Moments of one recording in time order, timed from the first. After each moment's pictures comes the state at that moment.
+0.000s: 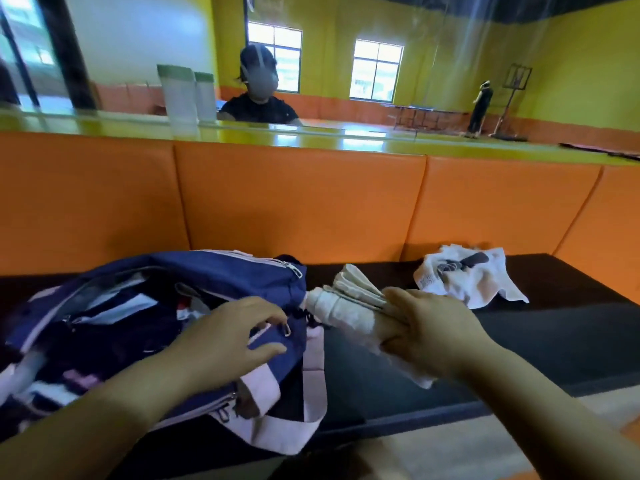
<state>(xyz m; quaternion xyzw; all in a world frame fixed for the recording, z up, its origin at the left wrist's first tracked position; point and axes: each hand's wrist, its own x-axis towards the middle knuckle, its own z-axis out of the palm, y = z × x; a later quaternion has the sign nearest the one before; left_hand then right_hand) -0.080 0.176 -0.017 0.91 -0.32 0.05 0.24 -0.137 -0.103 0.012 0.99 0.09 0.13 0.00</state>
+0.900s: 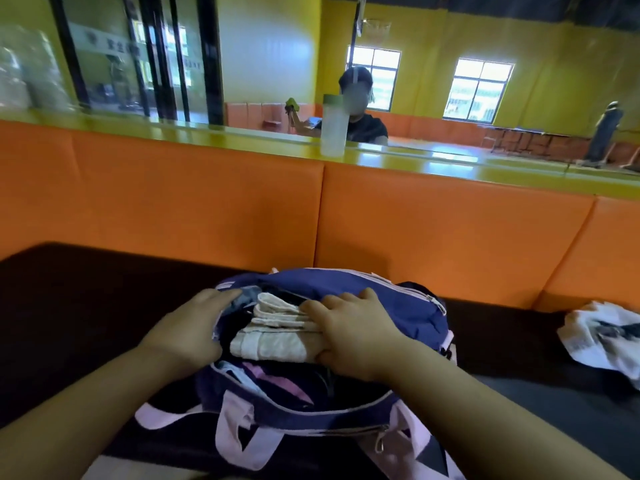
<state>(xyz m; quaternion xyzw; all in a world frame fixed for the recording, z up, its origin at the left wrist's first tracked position) -0.068 0.407 -0.025 0.97 -0.01 0.01 0.22 -0.047 0.165 0.006 0.93 0.35 0.11 0.09</state>
